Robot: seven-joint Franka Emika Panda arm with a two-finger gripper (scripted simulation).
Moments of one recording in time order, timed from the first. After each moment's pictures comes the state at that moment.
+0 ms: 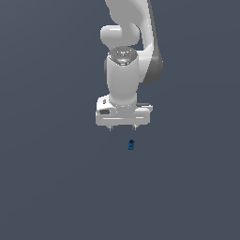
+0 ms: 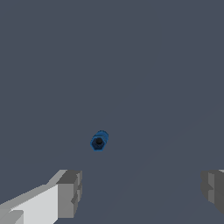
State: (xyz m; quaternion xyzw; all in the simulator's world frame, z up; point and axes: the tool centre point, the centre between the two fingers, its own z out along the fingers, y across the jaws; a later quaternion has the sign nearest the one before) arm 0.016 0.012 0.193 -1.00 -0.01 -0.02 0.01
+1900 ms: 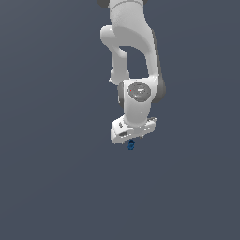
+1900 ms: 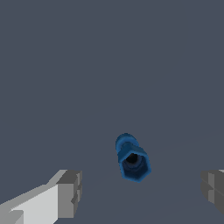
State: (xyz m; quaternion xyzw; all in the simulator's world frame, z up) arm 0.012 0.057 0.094 -0.99 -0.17 0.00 0.00
